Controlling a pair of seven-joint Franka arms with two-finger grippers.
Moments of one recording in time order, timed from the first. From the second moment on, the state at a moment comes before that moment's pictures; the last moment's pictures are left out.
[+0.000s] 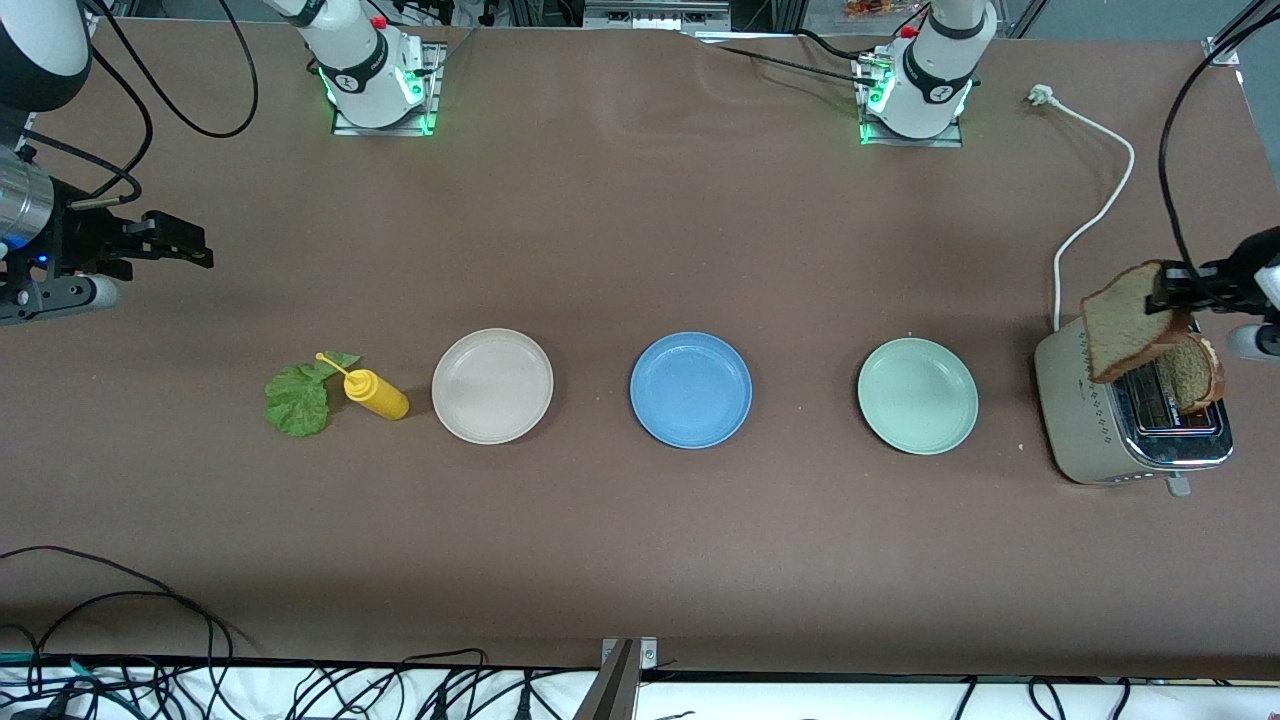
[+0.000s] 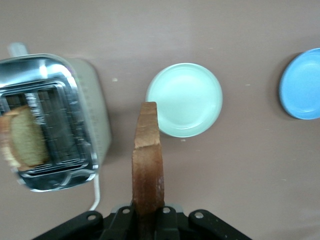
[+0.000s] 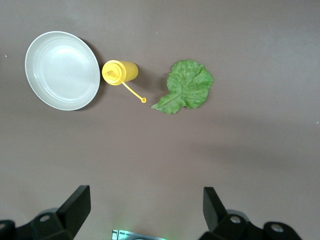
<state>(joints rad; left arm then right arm) 0.27 0.25 -0.20 -1.38 -0.01 1.44 0.20 0.18 0.13 -0.20 -1.54 0.05 1.51 -0.18</state>
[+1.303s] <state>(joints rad) -0.12 0.65 -0.29 -1.40 -0.65 1.87 0.09 0.18 0.13 -0.20 -1.54 0.05 1.52 -0.18</state>
